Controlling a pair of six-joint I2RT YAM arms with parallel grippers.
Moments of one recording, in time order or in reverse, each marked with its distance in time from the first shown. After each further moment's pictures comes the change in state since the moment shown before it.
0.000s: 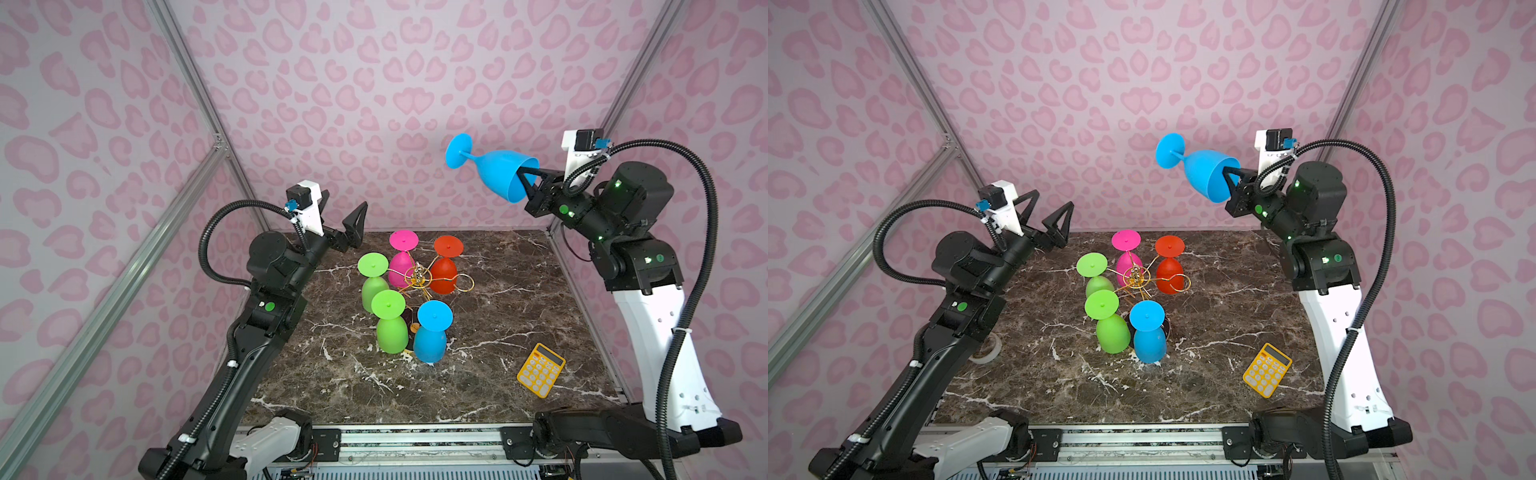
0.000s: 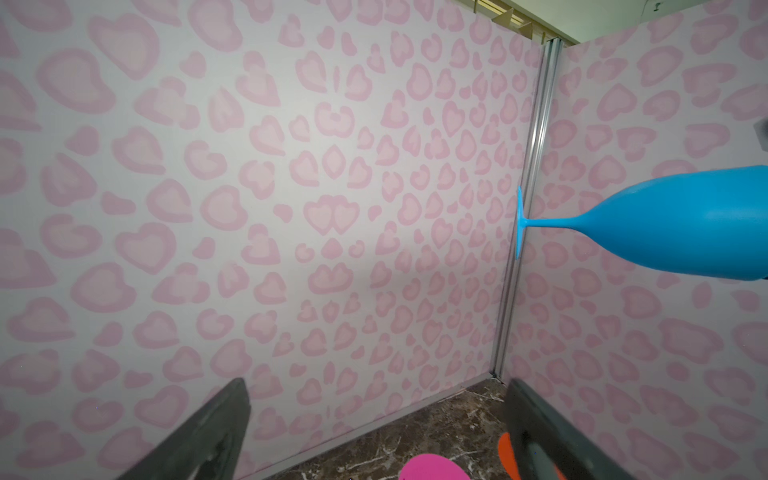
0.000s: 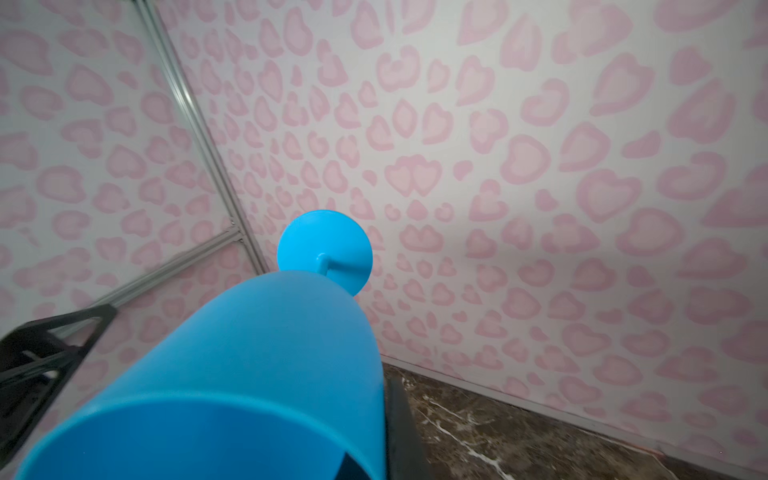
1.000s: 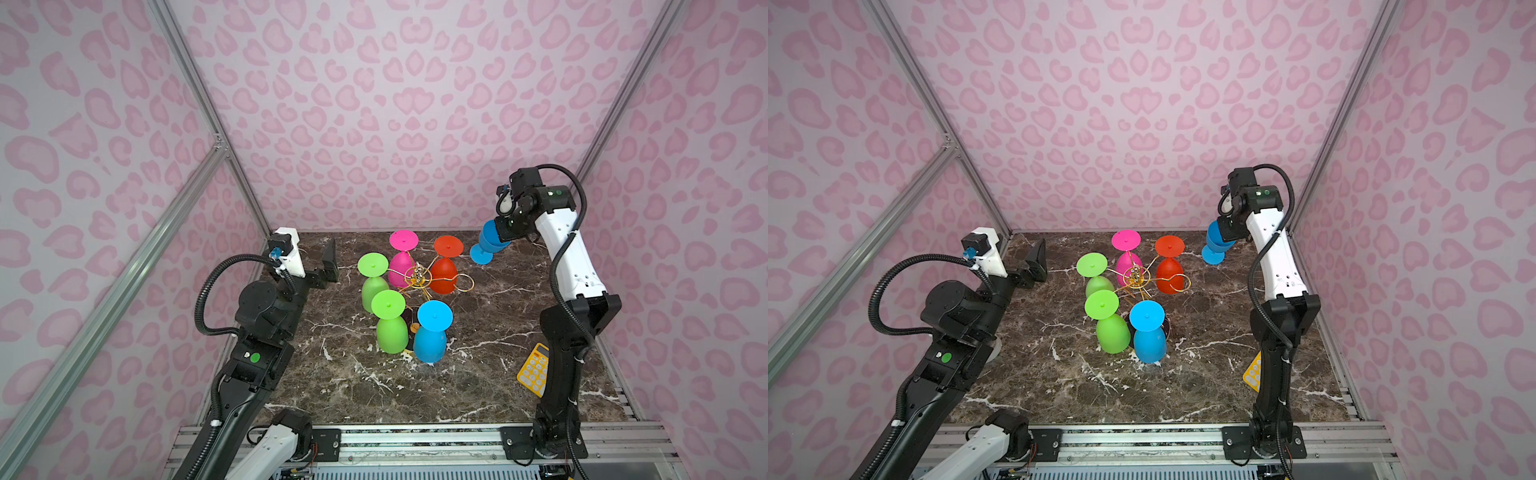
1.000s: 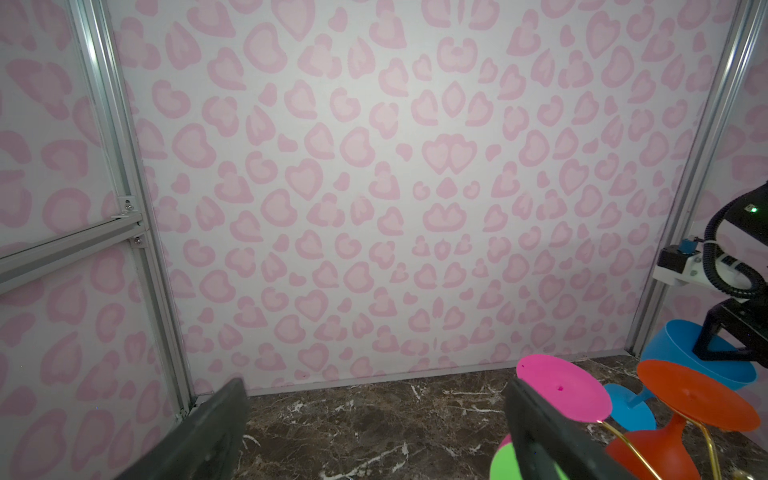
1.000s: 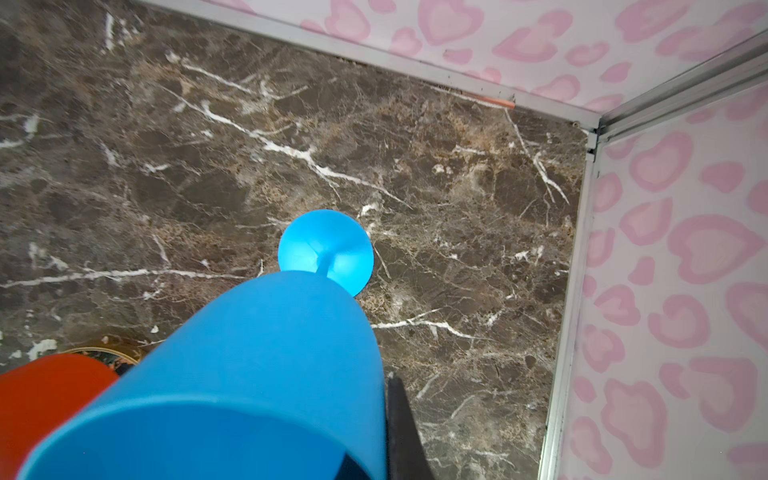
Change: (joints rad) left arm 0.003 -0.277 -0.282 -0.118 -0.298 0.102; right arm -0.016 0.734 0.486 -0.810 0.403 -0.285
